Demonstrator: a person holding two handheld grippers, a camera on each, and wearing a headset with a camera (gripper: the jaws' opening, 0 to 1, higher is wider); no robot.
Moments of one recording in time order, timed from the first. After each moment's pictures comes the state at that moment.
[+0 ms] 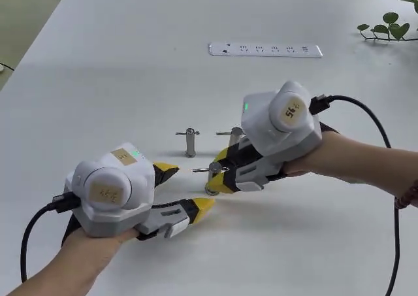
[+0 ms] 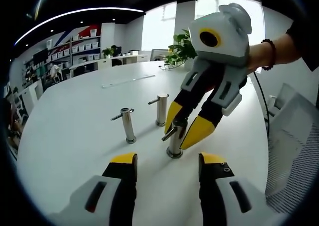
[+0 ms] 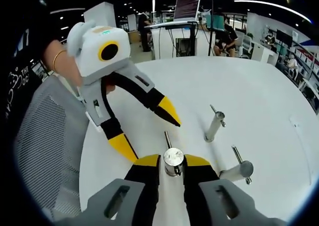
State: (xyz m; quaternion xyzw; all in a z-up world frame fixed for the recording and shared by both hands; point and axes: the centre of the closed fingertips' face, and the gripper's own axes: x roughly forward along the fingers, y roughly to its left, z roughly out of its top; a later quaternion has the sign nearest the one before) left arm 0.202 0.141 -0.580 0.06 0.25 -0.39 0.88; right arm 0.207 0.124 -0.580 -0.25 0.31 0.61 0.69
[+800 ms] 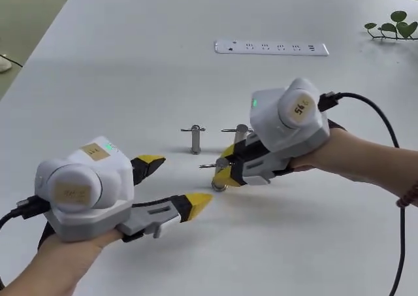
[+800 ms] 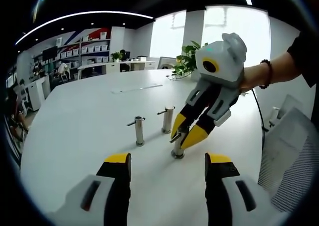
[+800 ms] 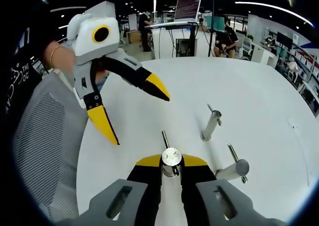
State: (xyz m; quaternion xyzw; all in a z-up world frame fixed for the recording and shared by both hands) left arm 0.193 0.158 -0.548 0.03 0.23 -0.36 0.90; right arm 0.211 0.118 -0.579 -0.26 0.30 0.61 0.69
